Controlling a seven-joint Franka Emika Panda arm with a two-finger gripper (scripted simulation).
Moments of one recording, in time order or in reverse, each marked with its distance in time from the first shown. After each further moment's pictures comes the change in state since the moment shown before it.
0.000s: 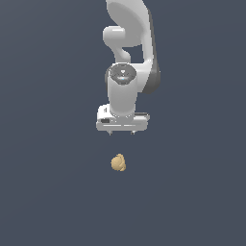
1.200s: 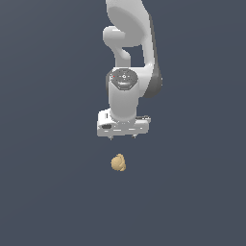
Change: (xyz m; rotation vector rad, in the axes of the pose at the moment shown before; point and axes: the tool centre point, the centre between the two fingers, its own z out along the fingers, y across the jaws) arm 0.019 -0.003 0.004 0.000 0.008 -0.067
